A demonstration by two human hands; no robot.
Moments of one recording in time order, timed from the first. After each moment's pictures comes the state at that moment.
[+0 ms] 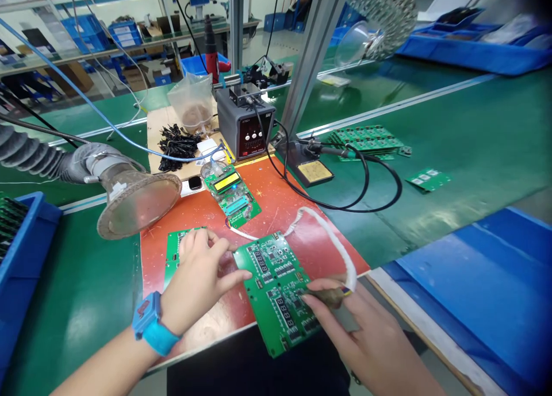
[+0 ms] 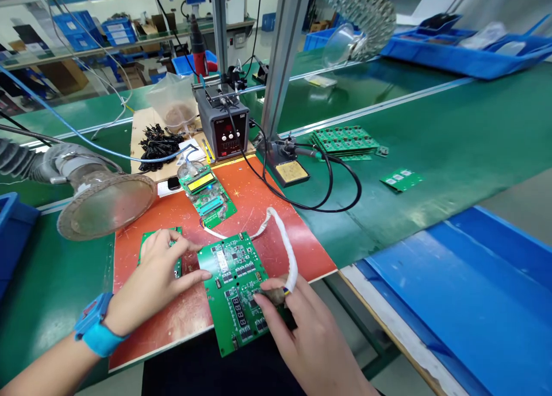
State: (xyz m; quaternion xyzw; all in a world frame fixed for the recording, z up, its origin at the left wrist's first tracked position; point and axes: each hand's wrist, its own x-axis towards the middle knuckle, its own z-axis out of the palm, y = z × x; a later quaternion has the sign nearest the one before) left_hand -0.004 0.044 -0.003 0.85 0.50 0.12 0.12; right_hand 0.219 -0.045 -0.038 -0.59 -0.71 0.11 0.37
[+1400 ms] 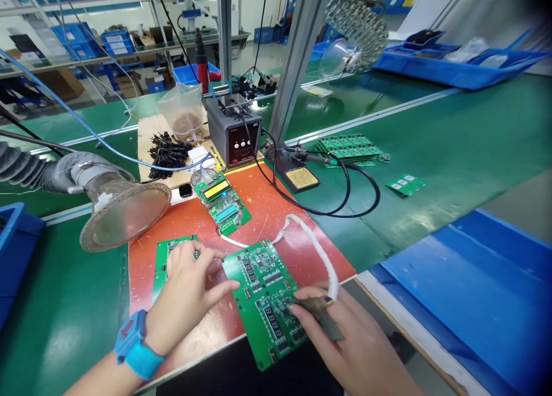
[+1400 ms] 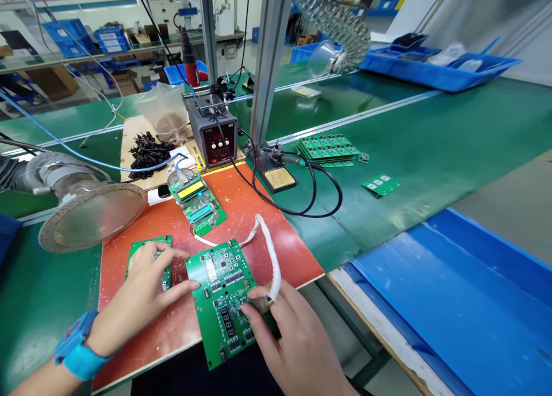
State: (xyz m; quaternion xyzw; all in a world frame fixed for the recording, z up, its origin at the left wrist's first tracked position) left_hand -0.007 0.041 -0.011 0.84 0.50 0.15 0.13; right_hand 0.218 -0.043 -0.028 -0.58 -0.72 0.06 0.37
